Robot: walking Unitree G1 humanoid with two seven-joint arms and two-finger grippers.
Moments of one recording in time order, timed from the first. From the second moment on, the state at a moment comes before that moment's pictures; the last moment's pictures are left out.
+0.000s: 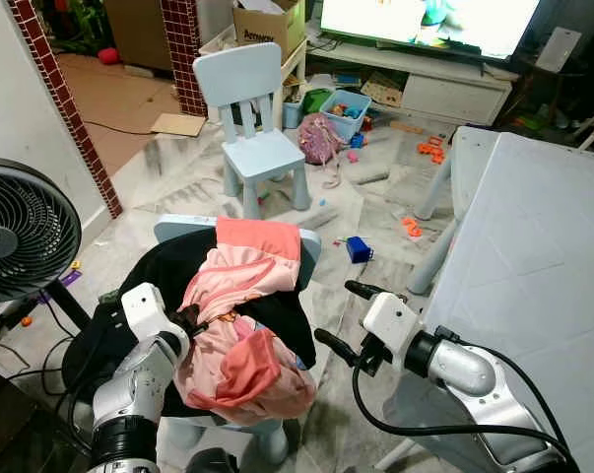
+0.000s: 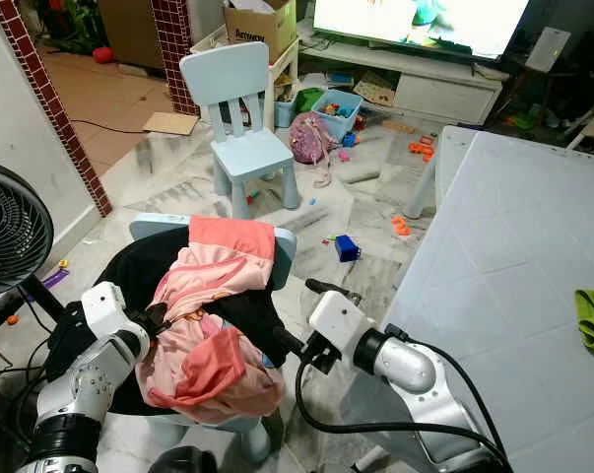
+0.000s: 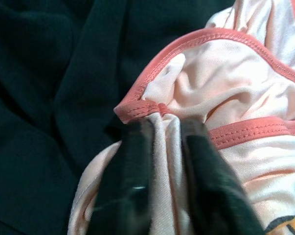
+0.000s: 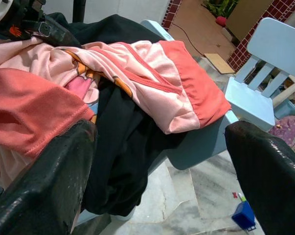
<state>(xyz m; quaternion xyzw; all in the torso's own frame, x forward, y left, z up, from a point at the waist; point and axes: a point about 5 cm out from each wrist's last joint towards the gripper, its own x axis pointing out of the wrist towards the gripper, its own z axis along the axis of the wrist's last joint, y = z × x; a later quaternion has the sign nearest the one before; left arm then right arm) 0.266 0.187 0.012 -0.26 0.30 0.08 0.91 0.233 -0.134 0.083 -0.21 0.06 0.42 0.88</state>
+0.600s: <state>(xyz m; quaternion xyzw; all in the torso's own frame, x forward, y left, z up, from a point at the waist) 0.262 0.192 0.008 -0.33 0.30 0.13 0.88 0.232 -0.136 0.082 -0.22 0.06 0.43 0.87</state>
